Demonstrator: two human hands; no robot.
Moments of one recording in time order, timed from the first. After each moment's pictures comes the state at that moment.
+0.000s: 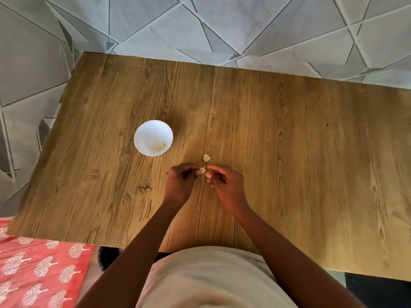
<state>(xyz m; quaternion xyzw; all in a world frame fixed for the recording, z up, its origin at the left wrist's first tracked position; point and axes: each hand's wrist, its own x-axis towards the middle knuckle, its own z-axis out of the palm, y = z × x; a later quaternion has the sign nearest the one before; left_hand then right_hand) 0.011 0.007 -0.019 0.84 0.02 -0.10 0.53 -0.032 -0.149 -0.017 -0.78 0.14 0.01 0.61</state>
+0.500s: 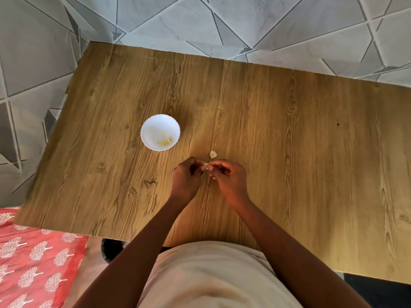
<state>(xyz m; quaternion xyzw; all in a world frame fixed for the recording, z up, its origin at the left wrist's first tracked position) 0.012 0.006 -0.020 0.86 0.02 -0.10 0.50 -0.015 -0.138 -0.018 -0.77 0.17 0.02 0.62</state>
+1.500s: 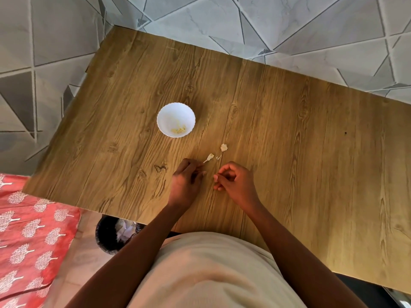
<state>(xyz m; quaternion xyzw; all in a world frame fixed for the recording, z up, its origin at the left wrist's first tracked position) -0.032 0.041 -0.040 0.89 -0.07 0.04 0.45 -0.042 -0.139 0.000 -0.81 0.11 0.12 0.56</state>
